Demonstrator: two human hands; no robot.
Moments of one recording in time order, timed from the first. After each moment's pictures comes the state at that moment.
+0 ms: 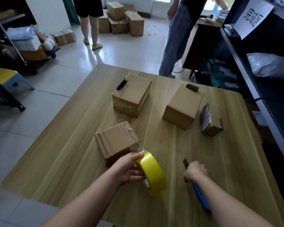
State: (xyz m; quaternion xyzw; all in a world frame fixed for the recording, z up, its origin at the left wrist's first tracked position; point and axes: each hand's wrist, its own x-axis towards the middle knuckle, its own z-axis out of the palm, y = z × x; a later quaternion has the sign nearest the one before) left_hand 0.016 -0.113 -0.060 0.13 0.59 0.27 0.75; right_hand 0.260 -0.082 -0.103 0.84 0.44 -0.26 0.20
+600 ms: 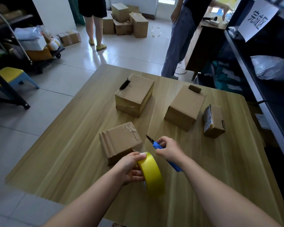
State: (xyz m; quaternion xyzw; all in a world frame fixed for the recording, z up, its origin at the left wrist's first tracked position) left_hand 0.019 -0.121 -0.060 0.14 0.59 0.30 0.74; right_hand 0.186 -0.050 -0.059 0.66 0.63 -0.41 -0.09
